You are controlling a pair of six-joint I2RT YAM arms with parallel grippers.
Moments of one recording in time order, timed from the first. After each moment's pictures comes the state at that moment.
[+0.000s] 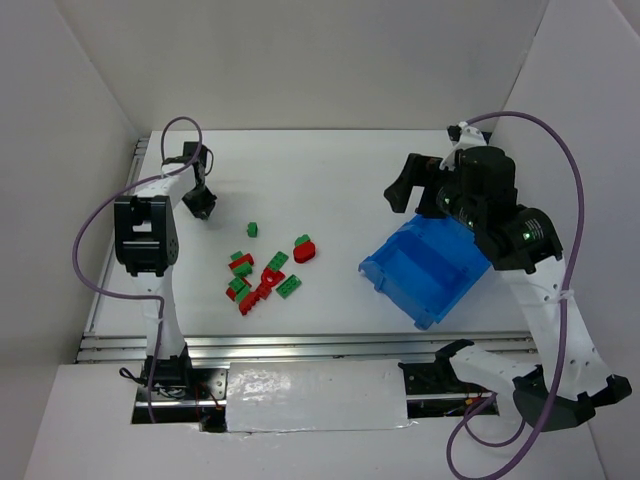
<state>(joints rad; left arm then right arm) 0.03 2.19 1.72 -0.75 -0.26 -0.69 0.40 1.07 1.55 -0.90 0.02 0.41</state>
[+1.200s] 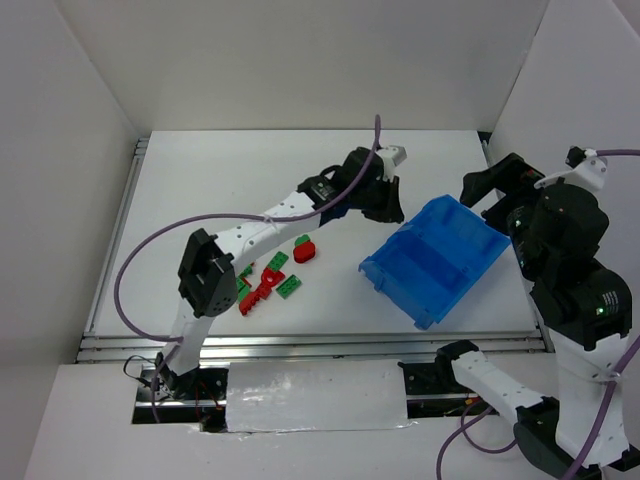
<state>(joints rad) -0.83 2.07 2.03 -0.45 0.23 -0.50 0.28 0.89 1.66 -1.00 0.42 0.58</state>
